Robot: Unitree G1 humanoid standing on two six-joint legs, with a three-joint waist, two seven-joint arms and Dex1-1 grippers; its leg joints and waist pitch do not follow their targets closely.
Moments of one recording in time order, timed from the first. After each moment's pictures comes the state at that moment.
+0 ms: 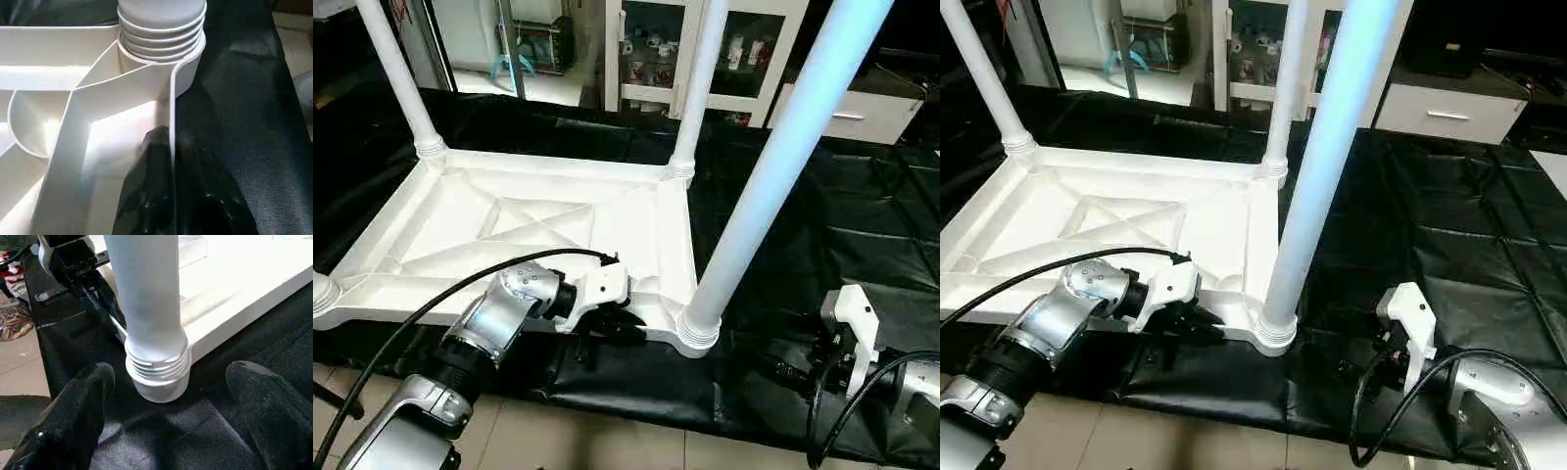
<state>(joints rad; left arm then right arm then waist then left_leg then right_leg) -0.56 0.37 -0.39 0.49 0.03 0.05 -1.30 0.15 -0.64 -0.08 -0.25 0.46 0.39 0.93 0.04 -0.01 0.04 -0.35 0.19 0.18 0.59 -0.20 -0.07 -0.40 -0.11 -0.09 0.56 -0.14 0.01</state>
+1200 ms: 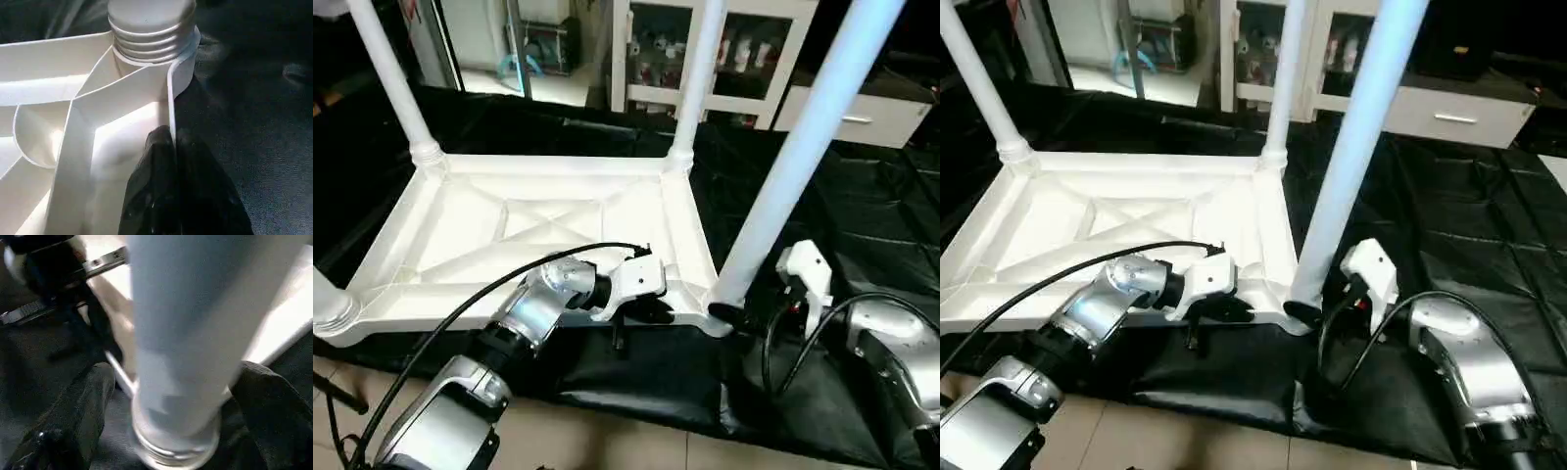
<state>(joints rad) -0.66 0.21 -0.44 0.63 0.11 0.02 -1.14 -0.20 -0.57 0.09 0.12 0.30 0.25 0.99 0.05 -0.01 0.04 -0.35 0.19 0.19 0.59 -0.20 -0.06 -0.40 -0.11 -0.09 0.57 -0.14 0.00</state>
